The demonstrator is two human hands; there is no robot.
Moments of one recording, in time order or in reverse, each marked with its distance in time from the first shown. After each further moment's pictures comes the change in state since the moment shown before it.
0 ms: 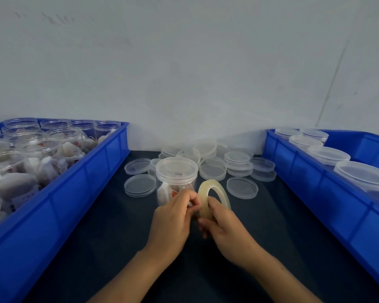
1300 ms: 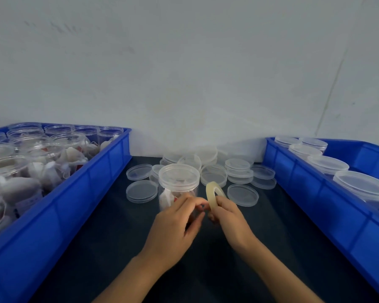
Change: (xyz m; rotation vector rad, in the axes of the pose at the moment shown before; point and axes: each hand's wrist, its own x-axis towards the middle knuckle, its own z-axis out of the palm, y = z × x) left_hand 0.003 0.001 -0.013 0.020 -0.124 0.131; right_hand 0.026 0.002 -0.003 0.258 0.237 0.230
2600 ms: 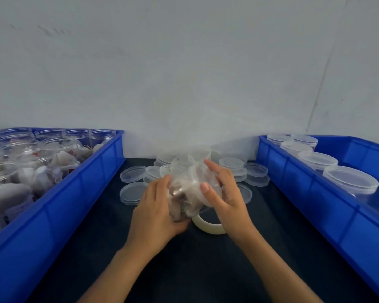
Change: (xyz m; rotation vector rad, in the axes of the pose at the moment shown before) left_hand 0.009 -0.018 -0.007 0.209 0.017 -0.287; right_hand 0.003 -0.013 -0.010 0.066 0.061 -0.463
